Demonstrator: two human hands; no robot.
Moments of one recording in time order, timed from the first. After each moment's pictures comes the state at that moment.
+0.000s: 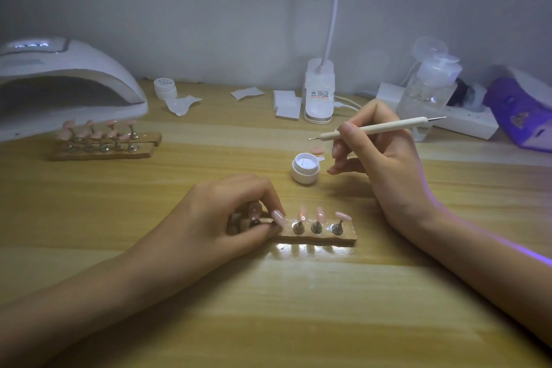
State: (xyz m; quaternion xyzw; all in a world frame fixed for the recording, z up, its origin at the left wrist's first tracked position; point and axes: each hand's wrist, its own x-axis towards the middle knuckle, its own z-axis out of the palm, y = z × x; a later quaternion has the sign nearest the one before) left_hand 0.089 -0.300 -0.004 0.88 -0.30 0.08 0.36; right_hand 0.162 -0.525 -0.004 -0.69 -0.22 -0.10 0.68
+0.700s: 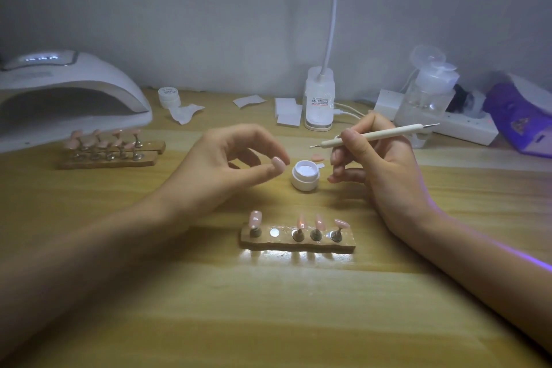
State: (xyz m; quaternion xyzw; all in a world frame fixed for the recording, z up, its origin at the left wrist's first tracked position) left_hand 0.133 -0.305 0.012 0.82 -0.19 0.06 0.54; right_hand 0.162 -0.526 -0.002 -0.67 -0.18 -0.07 0.72
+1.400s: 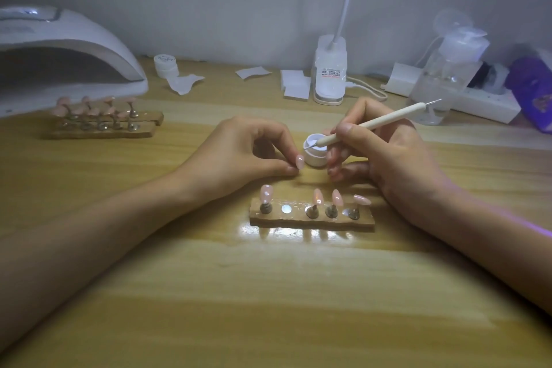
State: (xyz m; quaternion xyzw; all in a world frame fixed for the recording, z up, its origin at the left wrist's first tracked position) left_hand 0.153 -0.307 -0.012 0.85 -0.23 0.01 0.48; right_hand 0.154 -0.517 -0.006 -0.67 -0.21 0.05 0.71
